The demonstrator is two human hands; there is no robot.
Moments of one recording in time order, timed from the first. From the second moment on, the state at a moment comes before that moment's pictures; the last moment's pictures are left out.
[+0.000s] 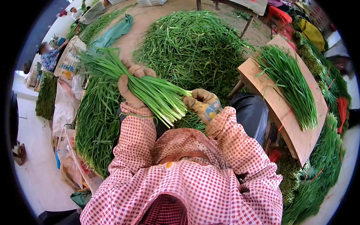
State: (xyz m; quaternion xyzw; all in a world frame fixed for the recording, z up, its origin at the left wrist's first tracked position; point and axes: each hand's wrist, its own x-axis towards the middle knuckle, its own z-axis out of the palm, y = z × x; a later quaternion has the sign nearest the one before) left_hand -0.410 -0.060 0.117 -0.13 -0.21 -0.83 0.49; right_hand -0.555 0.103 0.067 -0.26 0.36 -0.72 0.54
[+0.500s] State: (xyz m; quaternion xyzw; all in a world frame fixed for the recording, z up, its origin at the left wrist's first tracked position) left_hand -0.323 -0.135 0.149 -0.17 -0.32 -0.76 0.54; right_hand -0.630 0.113 0.017 -0.50 0.78 0.00 0.38
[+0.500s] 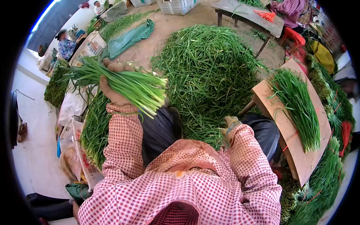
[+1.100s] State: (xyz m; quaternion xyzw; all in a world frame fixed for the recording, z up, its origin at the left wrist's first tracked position) left_hand -0.449 -0.032 0.095 0.21 -0.20 -0.87 0.39; right_hand -0.550 0.095 0.114 -0.56 0.69 -0.29 0.36
